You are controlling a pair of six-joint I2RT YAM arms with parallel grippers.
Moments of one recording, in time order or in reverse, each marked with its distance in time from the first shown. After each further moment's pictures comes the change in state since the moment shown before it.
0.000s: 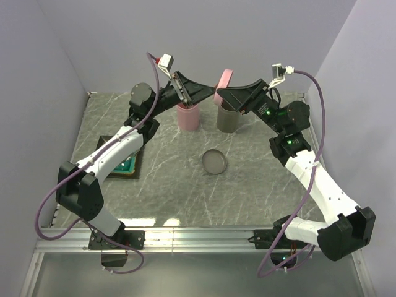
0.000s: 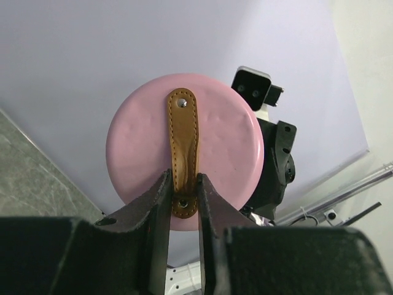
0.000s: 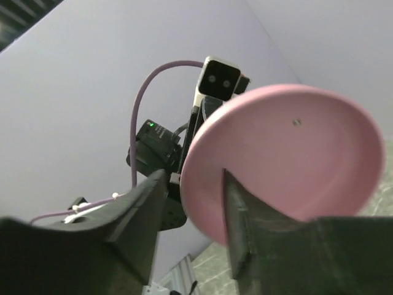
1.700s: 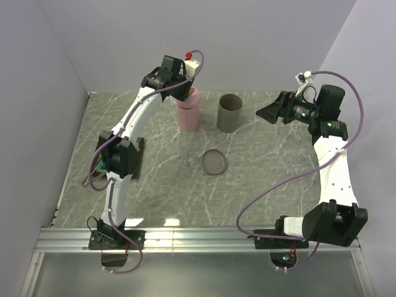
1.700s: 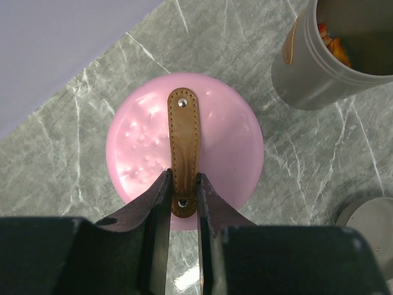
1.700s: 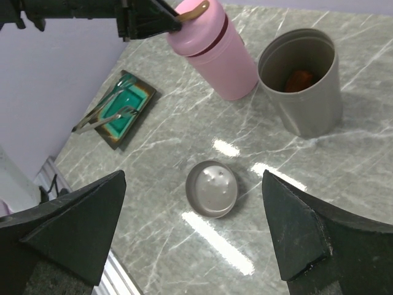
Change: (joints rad) left arm 0.083 0.641 0.996 -1.434 -0.521 1.519; right arm -0.564 0.102 0.203 -1.000 -0.429 -0.813
